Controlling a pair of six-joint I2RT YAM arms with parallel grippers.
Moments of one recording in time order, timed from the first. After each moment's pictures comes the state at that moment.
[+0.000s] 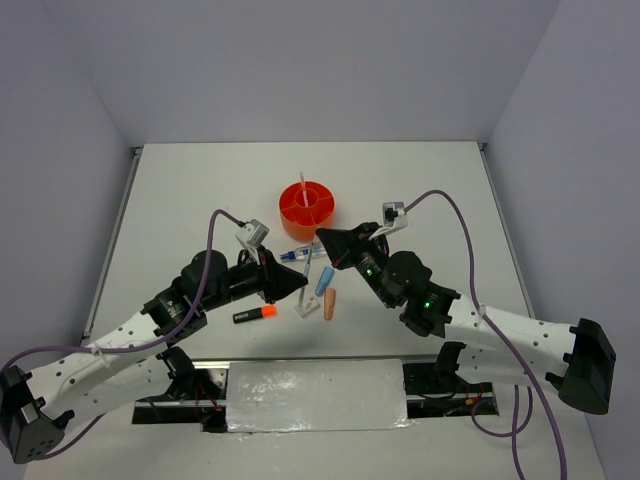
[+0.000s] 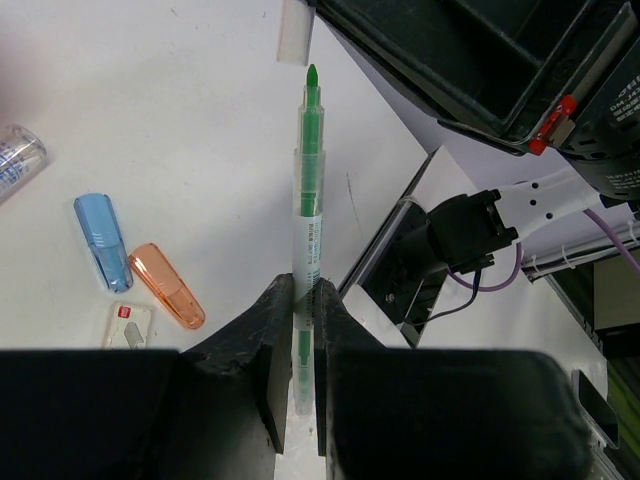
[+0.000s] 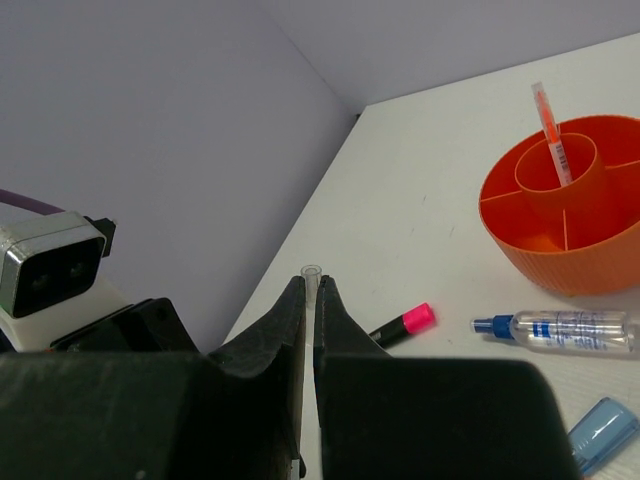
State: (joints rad) left arm -0.82 0.79 0.60 0.04 0.22 -0.61; right arm 1.04 0.96 0.63 0.44 0.47 0.66
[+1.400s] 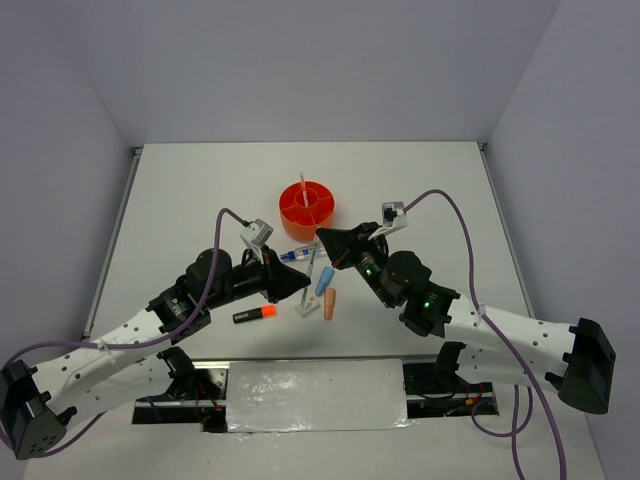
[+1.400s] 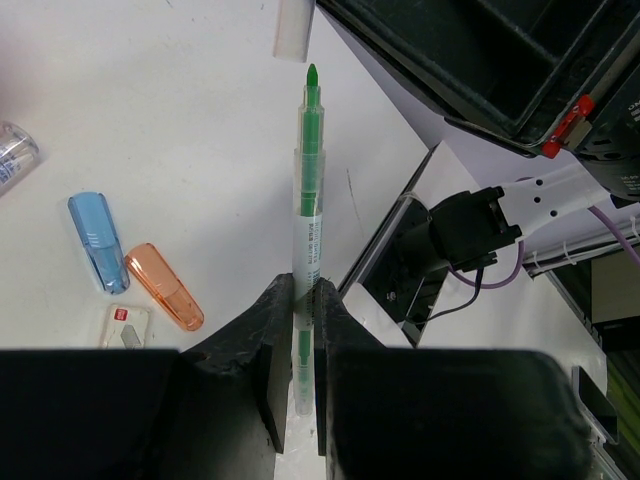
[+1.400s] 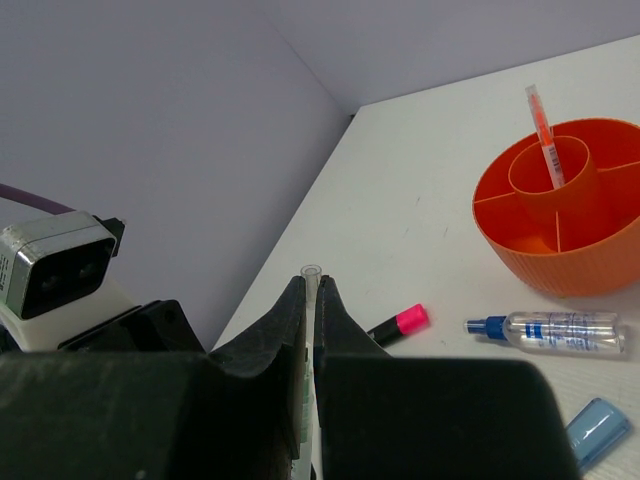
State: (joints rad) left arm -0.82 0.82 0.59 0.07 0.24 -0.61; right arm 1.04 0.97 0.64 0.44 0.48 0.64
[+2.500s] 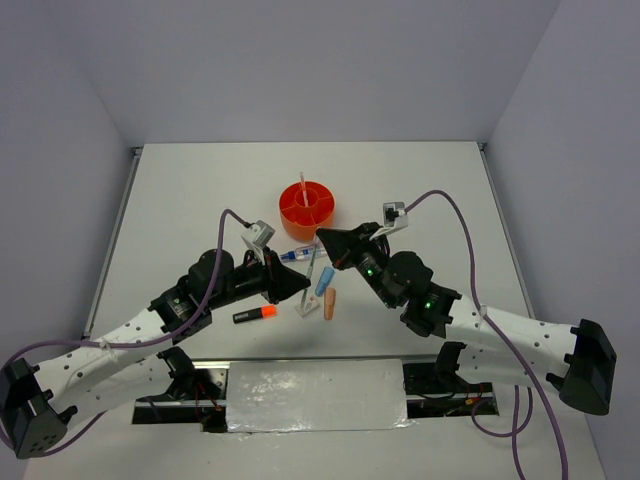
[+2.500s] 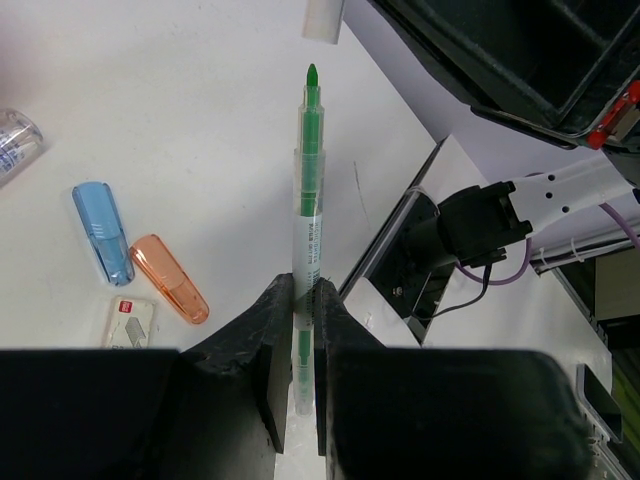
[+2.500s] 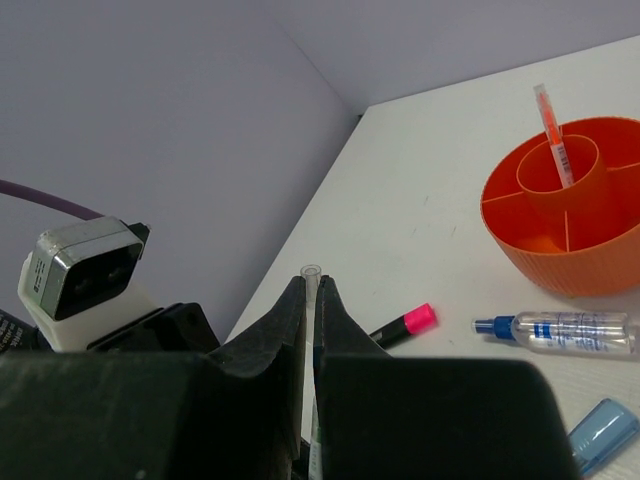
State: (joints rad) left arm -0.82 0.83 0.58 0.07 0.23 -0.61; right arm 1.04 0.95 0.63 0.44 0.47 0.66
